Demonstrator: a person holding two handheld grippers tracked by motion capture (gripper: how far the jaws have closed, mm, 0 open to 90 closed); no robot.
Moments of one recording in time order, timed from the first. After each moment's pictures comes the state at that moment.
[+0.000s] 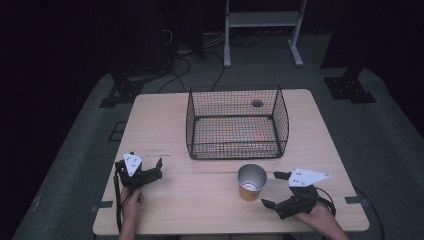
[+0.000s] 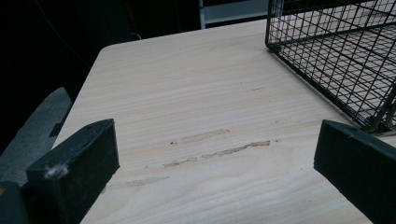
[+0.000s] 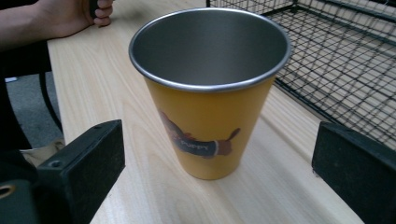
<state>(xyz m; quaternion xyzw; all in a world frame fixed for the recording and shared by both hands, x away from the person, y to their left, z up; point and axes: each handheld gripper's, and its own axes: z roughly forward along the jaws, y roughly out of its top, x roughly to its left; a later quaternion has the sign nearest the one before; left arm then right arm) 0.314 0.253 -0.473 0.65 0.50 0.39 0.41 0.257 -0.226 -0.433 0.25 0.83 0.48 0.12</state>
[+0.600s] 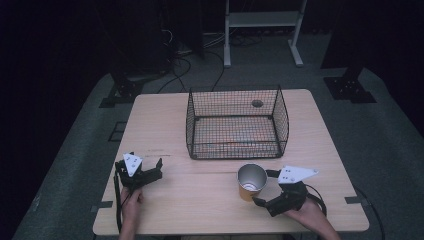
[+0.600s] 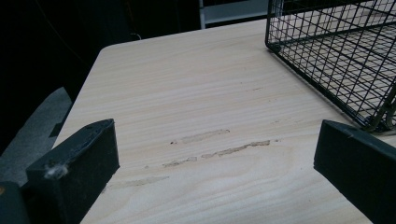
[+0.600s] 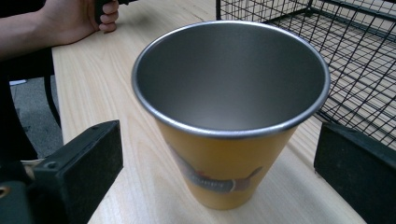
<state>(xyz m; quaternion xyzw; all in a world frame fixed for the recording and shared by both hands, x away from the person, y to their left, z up) 0.314 0.253 -0.474 0.65 0.49 0.40 0.41 0.268 -0.204 -0.436 0.25 0.83 0.49 0.10</state>
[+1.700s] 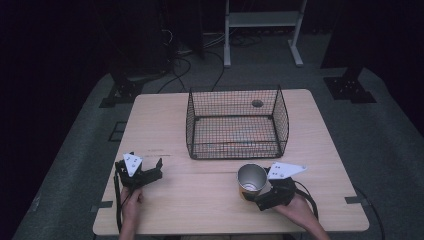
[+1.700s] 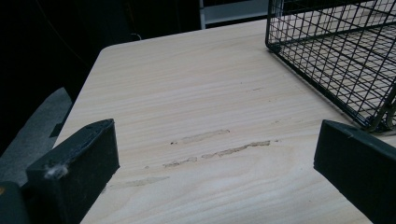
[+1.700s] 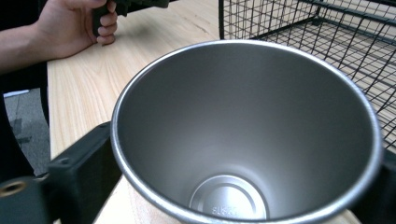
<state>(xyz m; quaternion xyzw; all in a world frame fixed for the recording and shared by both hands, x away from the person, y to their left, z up) 0.314 0.253 -0.474 0.65 0.49 0.40 0.41 0.280 -0.183 -0.441 0.25 0.82 0.50 0.10</state>
